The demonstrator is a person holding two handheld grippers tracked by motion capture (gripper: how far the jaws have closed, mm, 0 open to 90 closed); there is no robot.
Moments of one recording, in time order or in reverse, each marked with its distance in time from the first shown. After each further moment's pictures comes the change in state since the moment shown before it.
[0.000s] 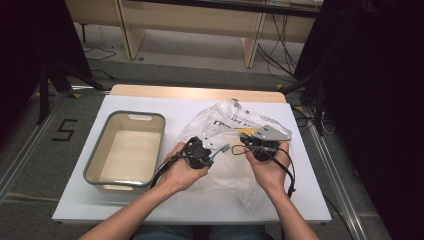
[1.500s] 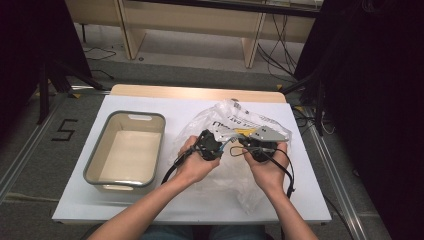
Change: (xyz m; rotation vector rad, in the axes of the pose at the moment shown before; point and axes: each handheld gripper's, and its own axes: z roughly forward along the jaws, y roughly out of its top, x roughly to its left) left arm 0.001 0.026 0.032 -0.070 0.056 -0.006; right arm 0.004 0.000 0.001 0.007 0.013 -0.012
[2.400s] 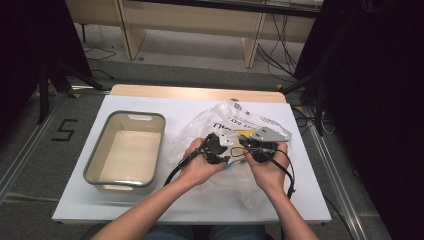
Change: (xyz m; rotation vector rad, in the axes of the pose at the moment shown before) left arm -0.013 -0.001 0.002 -0.030 -0.064 0.085; right arm -0.002 -0.005 0.002 0.019 0.000 0.003
